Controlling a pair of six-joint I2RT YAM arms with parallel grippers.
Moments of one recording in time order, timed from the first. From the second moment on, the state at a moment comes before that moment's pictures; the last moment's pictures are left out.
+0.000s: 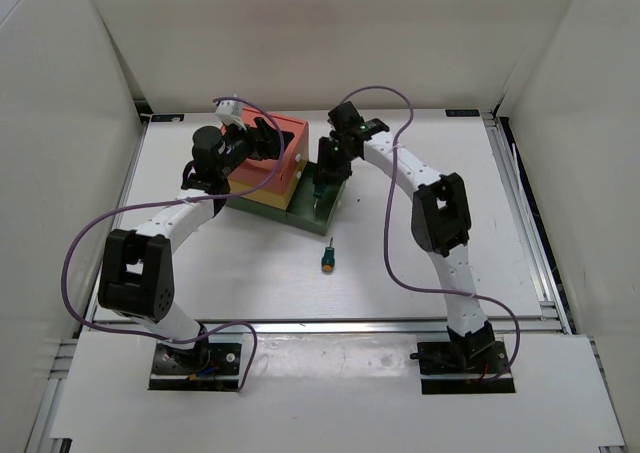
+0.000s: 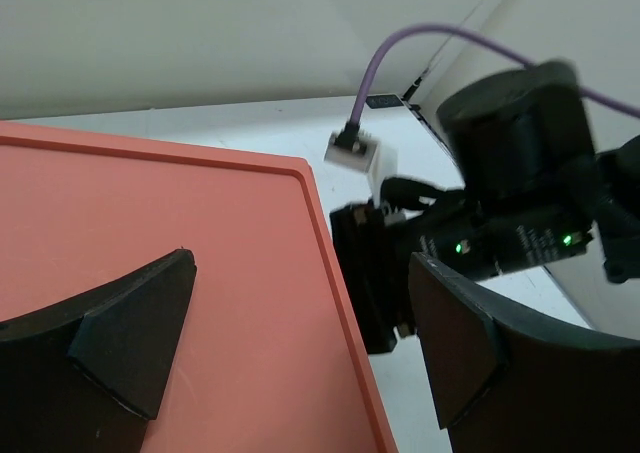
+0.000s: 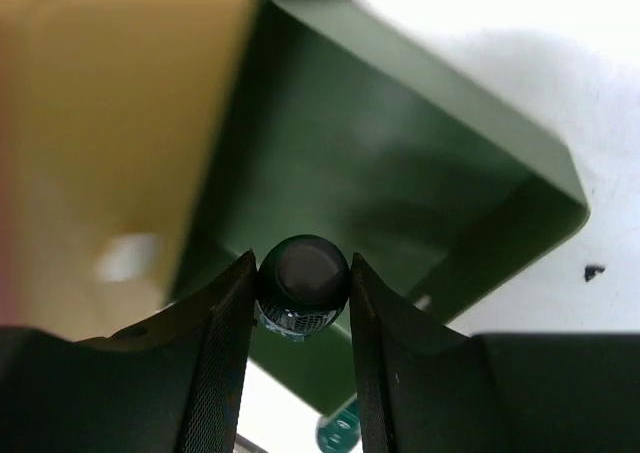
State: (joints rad) left arm -0.22 1.58 1.02 0.53 0.41 -0.43; right arm 0.55 2.31 2.16 -0.83 -0.26 0.52
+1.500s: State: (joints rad) left arm -0.22 1.59 1.02 0.56 0.41 -0.45; right arm 0.77 2.03 1.46 -0.79 -0.25 0.26
